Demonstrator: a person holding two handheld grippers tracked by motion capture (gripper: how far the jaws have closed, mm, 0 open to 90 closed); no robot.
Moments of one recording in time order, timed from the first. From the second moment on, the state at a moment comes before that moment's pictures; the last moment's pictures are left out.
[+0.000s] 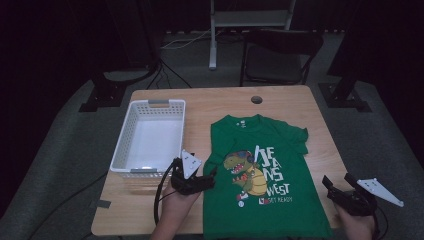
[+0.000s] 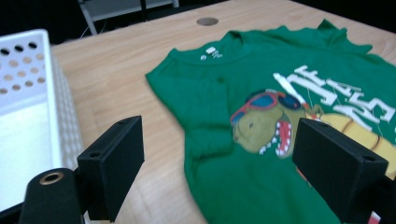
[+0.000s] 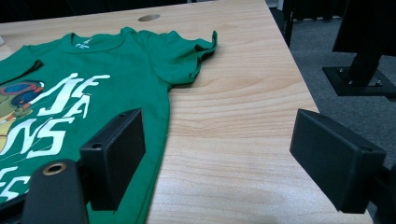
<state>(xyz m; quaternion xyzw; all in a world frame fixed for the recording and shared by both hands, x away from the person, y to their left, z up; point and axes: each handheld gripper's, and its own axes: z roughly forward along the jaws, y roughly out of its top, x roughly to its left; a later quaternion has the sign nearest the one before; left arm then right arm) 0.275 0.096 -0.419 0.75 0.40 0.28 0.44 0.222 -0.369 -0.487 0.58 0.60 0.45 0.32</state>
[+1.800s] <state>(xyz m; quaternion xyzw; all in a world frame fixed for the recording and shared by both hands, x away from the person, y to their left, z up) 0.415 0.007 -0.451 0.79 0.44 0.22 0.35 0.224 -0.371 -0.487 0.58 0.60 0.45 0.31</state>
